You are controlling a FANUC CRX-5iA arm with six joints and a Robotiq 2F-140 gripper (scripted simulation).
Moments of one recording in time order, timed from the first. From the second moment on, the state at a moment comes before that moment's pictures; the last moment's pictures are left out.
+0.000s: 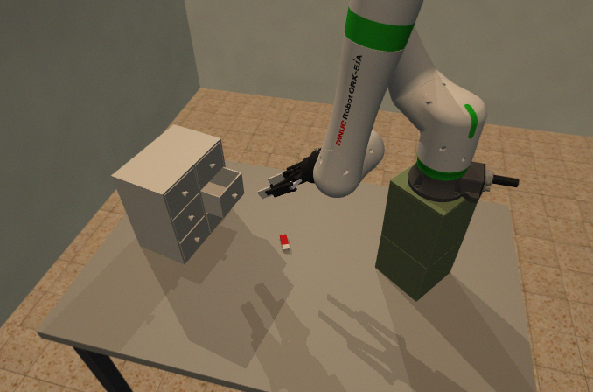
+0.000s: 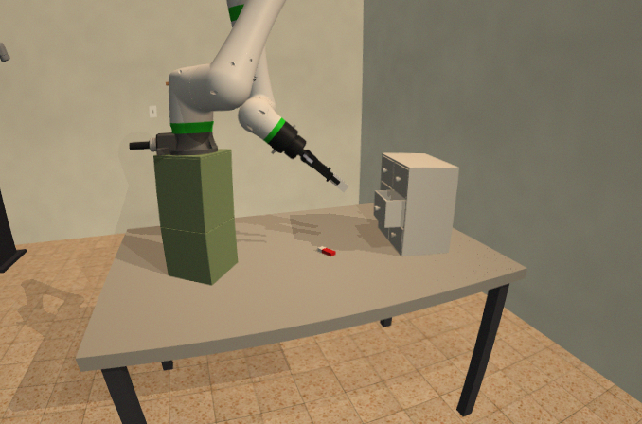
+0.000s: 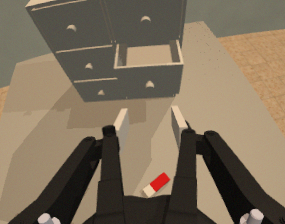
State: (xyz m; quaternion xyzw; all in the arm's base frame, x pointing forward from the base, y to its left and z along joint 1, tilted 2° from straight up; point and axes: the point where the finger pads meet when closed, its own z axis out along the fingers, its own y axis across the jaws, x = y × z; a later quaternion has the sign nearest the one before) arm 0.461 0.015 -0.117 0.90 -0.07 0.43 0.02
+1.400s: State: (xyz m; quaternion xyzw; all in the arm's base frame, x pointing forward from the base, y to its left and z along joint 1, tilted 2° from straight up) arm 0.518 0.009 -0.185 0.90 -0.07 0.43 0.02
